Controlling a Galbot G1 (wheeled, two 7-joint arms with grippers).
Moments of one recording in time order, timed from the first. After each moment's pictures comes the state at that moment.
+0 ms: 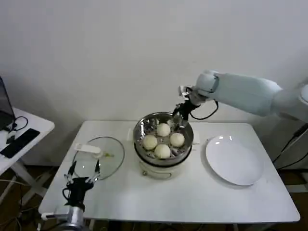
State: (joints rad) left arm 1.61 -1.47 -0.64 -2.05 -0.08 0.03 -0.05; right arm 0.70 1.12 -1.59 1.02 0.90 -0.21 -0.90
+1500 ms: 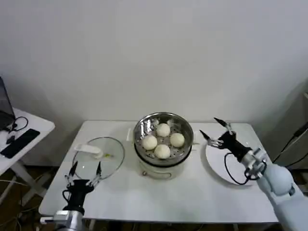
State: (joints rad) left arm 1.64 -1.47 -0.66 -2.06 -0.06 -0.04 0.01; right arm -1.14 0.87 0.48 1.75 0.40 0.09 -0.37
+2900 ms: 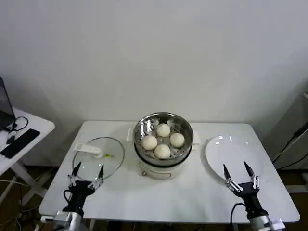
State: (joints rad) left arm 1.64 -1.47 -0.69 -2.04 -0.01 -0.04 0.11; right arm -1.61 1.40 0.80 1.86 0.32 0.31 -0.34
